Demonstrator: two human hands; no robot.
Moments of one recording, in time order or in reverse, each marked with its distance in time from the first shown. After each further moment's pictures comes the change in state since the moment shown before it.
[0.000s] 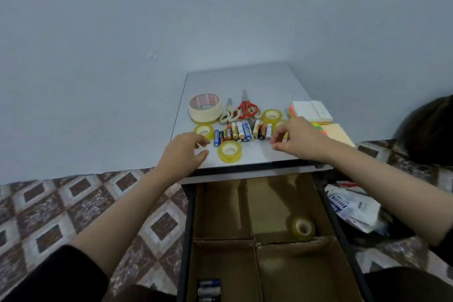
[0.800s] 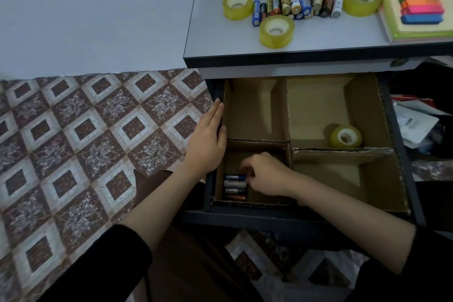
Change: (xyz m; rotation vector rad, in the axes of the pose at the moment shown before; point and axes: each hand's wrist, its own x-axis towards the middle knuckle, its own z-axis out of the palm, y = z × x) left_hand -0.142 -0.039 0.128 -0.241 -0.028 -0.210; right_hand -0.089 -0.070 0.217 0.248 -0.716 0.048
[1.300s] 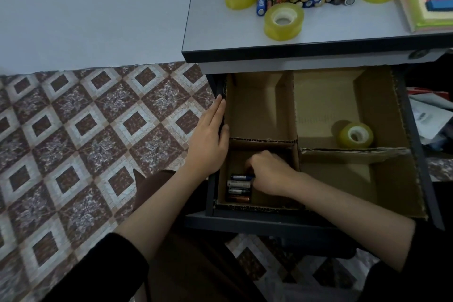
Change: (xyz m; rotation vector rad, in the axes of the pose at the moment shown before) left_hand 0.001 -0.001 0.001 -0.020 -0.016 -0.014; right_hand 0.017 0.004 0.006 -0.111 -0.016 0.052
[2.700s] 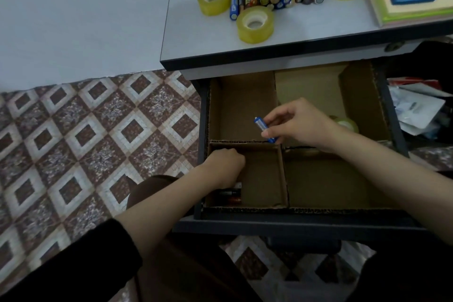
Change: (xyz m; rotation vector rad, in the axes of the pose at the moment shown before) left_hand 0.006 0.048 0.018 0.636 -0.926 0.151; right_hand -0.031 0.051 -0.079 0.649 0.280 -0.156
